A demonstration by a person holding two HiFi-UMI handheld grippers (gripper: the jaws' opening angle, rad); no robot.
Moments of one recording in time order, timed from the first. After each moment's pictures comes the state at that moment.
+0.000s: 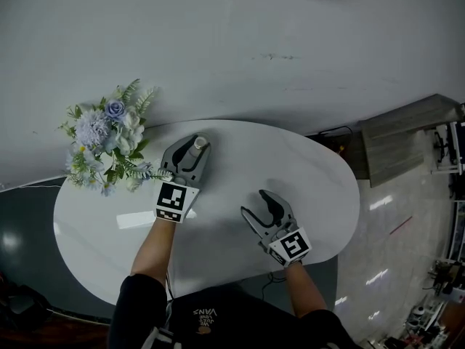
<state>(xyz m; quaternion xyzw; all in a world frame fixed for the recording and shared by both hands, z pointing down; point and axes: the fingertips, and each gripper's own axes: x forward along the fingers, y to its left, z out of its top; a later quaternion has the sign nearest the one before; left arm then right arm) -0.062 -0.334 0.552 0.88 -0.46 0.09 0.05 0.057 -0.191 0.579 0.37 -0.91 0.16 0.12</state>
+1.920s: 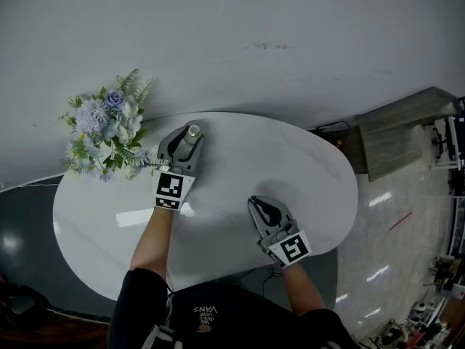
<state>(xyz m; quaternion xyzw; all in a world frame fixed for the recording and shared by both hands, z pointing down) -0.072 -0.333 0.571 0.87 -0.48 0.11 0.03 0.059 -0.166 0.554 0.38 -0.91 0.12 0.09</state>
